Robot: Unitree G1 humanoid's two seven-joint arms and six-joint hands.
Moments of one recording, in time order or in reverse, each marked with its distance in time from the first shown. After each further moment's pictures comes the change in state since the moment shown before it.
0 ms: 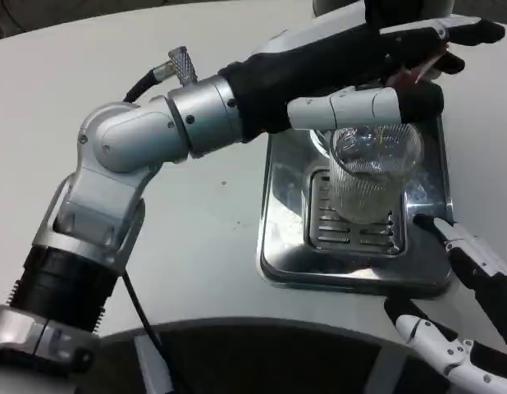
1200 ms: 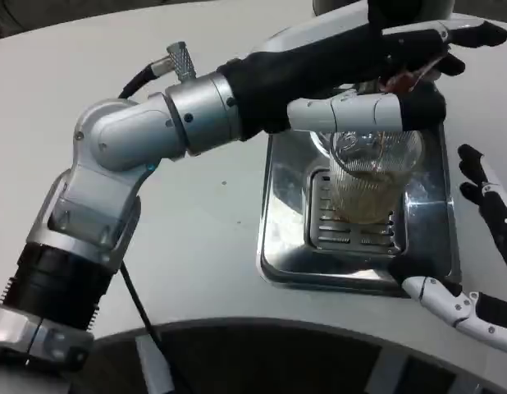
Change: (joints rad) left arm -0.004 0.022 -0.008 -0.021 0.005 -0.009 0.006; right arm -0.114 -0.144 0.006 0.341 0.440 -0.112 -0.467
